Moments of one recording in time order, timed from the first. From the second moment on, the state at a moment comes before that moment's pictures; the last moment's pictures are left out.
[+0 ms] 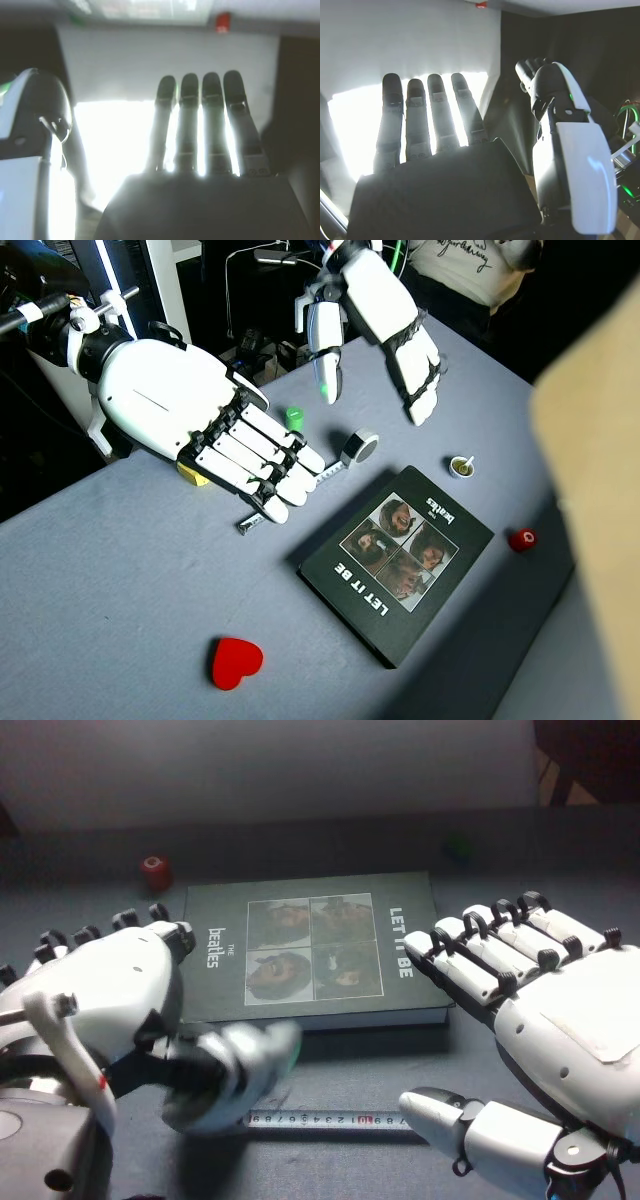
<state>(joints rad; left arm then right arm) 0.40 -1.00 0.29 -1.70 -1.59 1.97 -0.56 -0.92 0.32 1.07 1.04 -2.13</state>
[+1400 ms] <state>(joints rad) 0.44 -0.90 0.56 -1.51 -0.95 1.85 -0.58 -0.92 0.32 1.03 1.02 -2.10</state>
